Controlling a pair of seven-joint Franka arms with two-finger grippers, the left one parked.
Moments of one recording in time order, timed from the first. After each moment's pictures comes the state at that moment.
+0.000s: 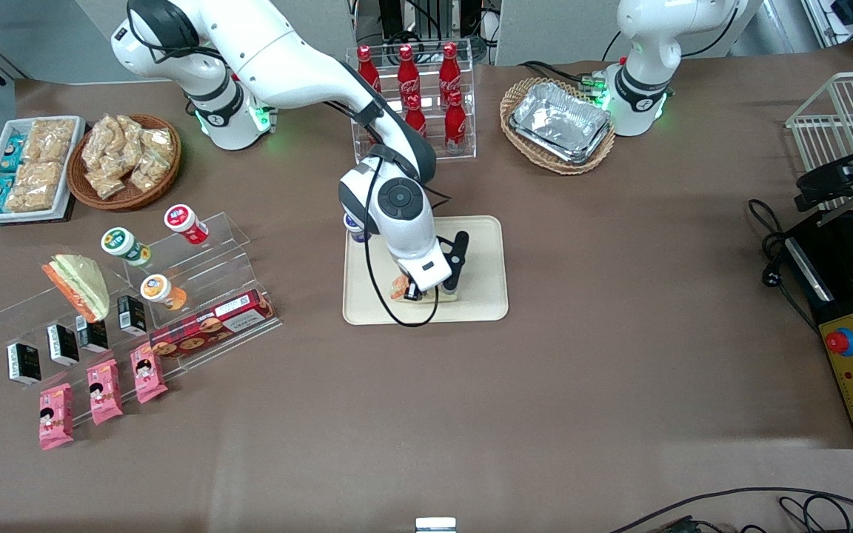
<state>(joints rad) 0.83 0.66 -0.07 -1.60 0.07 2.32 -0.53</state>
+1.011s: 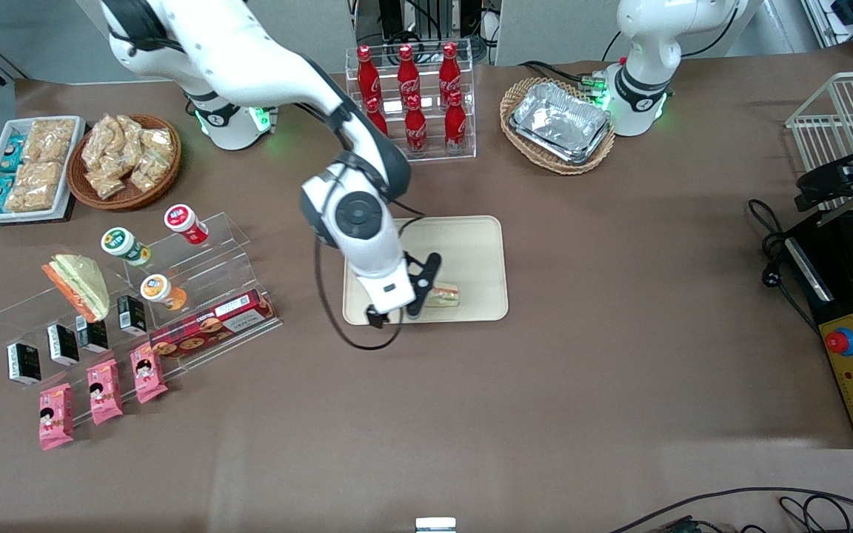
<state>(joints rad) 0.72 0.56 -0.09 -1.56 0.07 2.16 -0.51</state>
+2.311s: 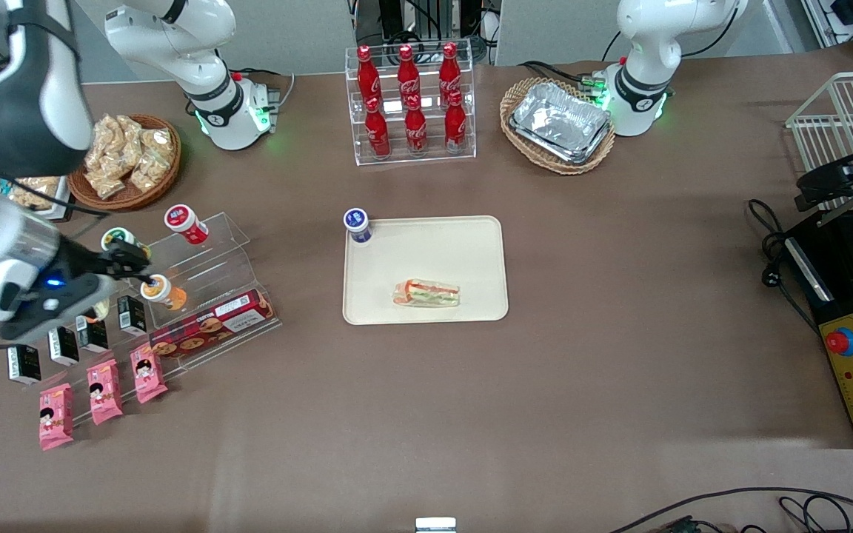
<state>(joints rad) 0.18 0.15 -0.14 -1.56 0.07 1.72 -0.51</state>
